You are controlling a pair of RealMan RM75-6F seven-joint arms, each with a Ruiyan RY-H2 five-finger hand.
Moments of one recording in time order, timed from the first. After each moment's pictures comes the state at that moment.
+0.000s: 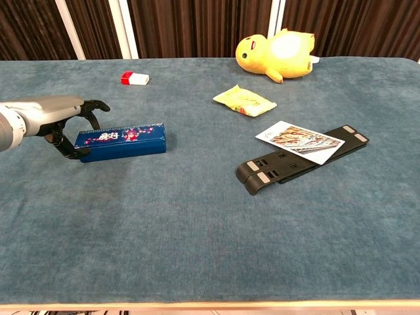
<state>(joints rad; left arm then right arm) -0.78 -1.50 -0.11 -1.60 0.65 1.06 0.58 0.04 -1.01 0.06 -1.70 -1.41 1.39 0.21</state>
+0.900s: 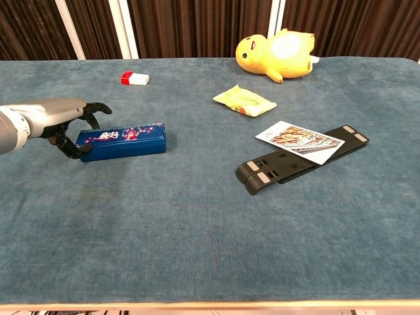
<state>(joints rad) -0.78 -1.52 -0.12 -1.57 0.65 1.03 0.58 0.04 -1.01 0.06 -1.70 -1.40 1.39 0.20</state>
